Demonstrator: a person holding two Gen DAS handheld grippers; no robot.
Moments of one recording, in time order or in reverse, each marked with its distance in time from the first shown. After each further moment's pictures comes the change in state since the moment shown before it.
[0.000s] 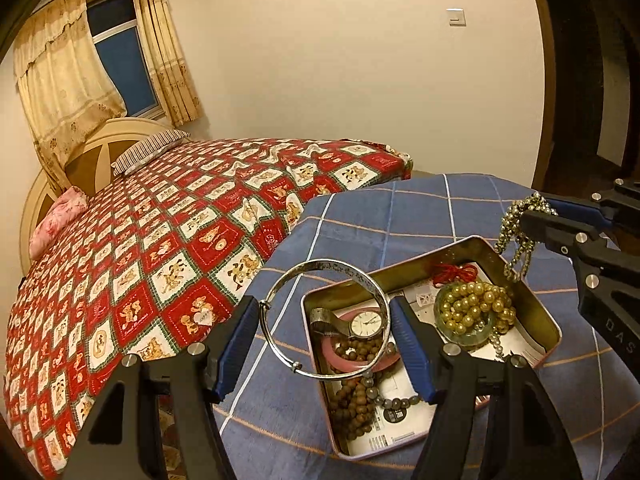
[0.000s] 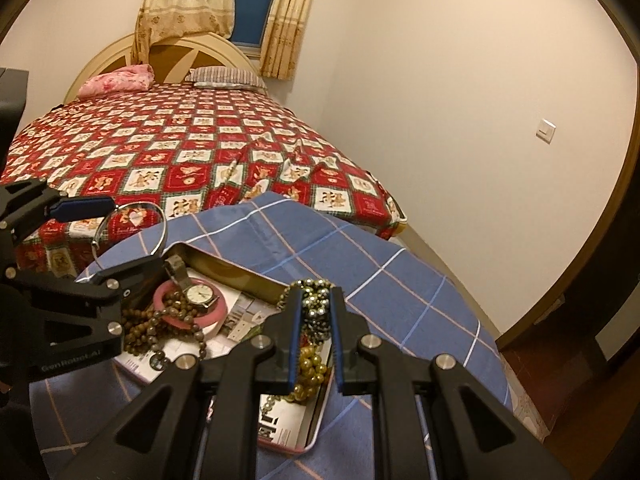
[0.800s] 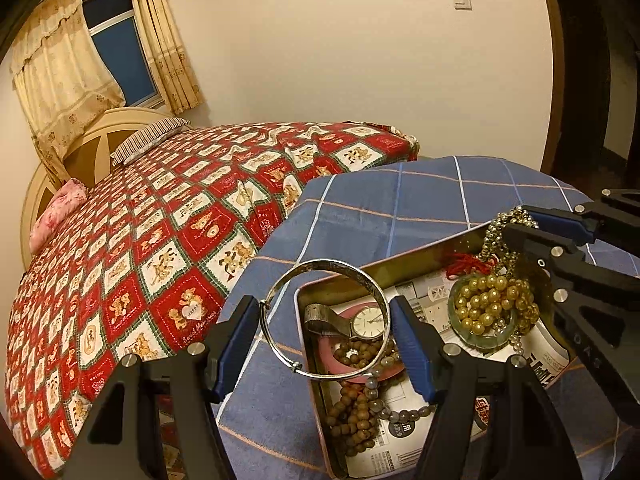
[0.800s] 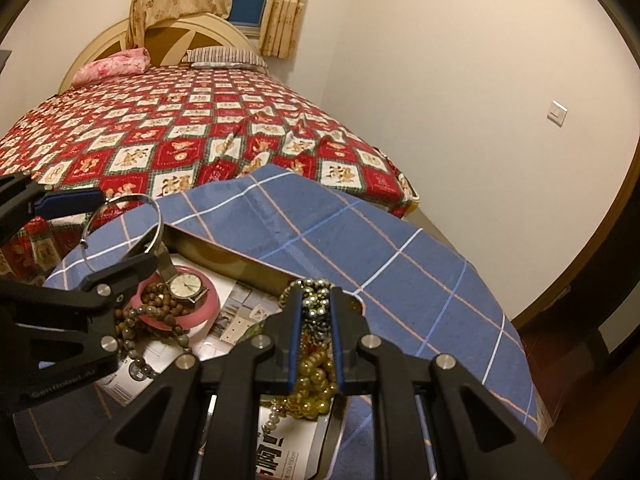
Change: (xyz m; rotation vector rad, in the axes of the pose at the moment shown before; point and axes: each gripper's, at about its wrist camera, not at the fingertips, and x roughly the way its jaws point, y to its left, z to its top) left arm 0.035 -0.005 -0.003 0.001 0.054 0.014; right arm 0.043 0.003 -0.006 0.009 0.075 0.018
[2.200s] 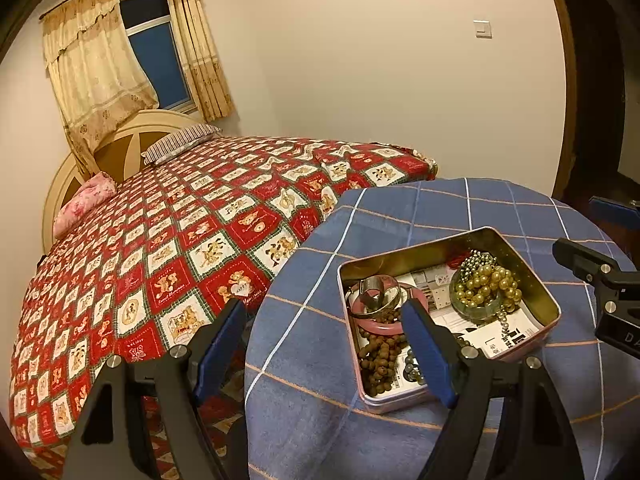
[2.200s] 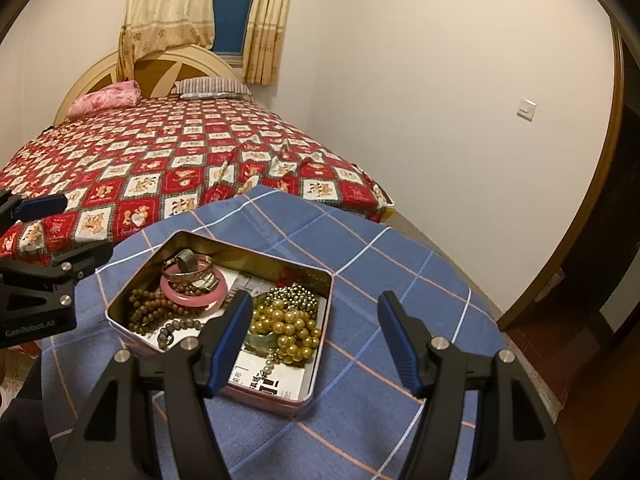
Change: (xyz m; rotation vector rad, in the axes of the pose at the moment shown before) left arm -0.079 0.020 -0.029 -0.070 -0.073 0.071; right arm -0.069 -0.012 -0.027 0.083 -0.091 -0.024
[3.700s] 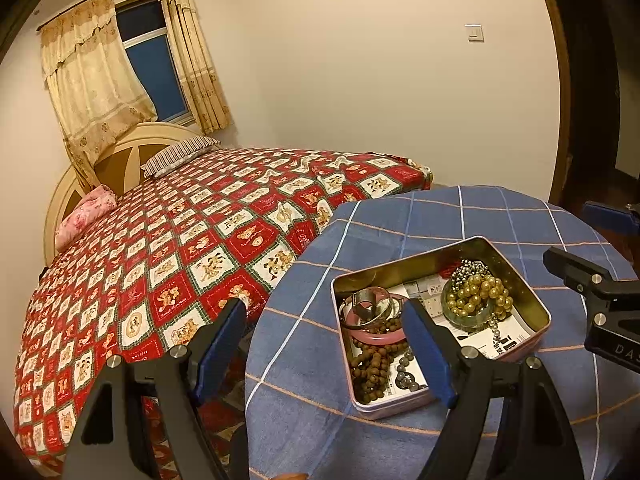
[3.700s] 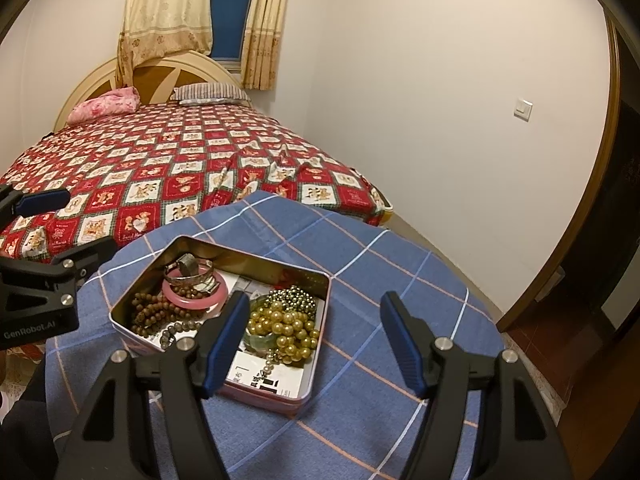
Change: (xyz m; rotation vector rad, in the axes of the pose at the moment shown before) left arm -0.009 -0.010 0.007 0.024 -0.031 0.006; right arm -0.005 -0.004 -0.002 0.011 -0.017 0.002
